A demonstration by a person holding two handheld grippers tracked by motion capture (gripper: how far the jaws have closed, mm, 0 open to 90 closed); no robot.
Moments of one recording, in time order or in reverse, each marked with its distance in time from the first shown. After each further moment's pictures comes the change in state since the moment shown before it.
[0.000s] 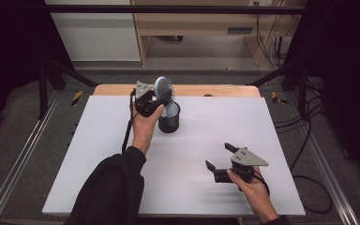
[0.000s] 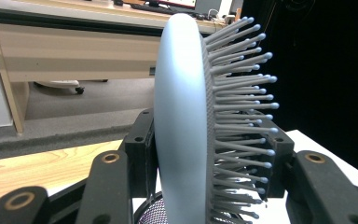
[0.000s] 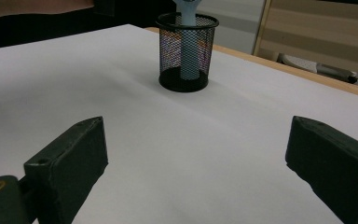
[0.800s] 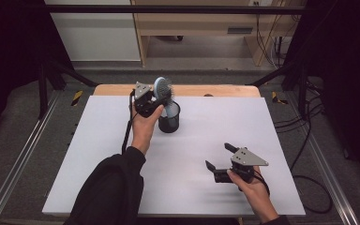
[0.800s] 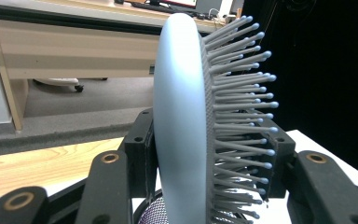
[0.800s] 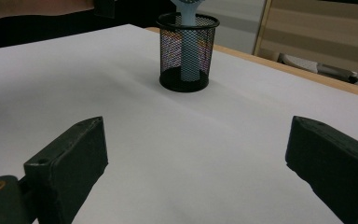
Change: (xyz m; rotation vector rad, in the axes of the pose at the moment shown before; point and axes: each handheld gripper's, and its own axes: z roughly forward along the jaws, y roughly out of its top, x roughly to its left) left arm 0.003 -0.002 0.000 0.002 0.000 -0.012; right arm 0.000 0.000 0.000 0.000 0.001 0.000
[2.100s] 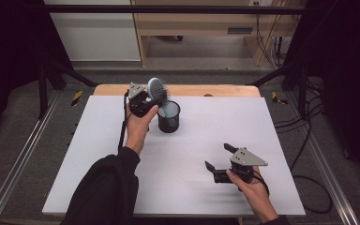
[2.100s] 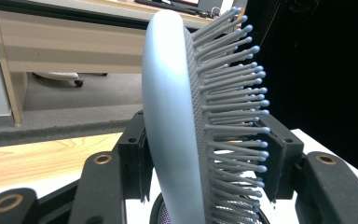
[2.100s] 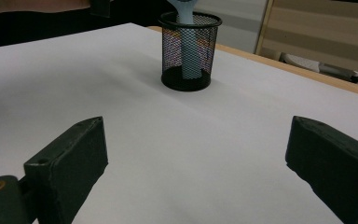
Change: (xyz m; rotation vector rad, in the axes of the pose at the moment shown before) left arm 0.017 -0.002 -0.007 0.012 -0.001 -0.027; right arm 0.001 0.000 0.001 0.004 0.005 -0.004
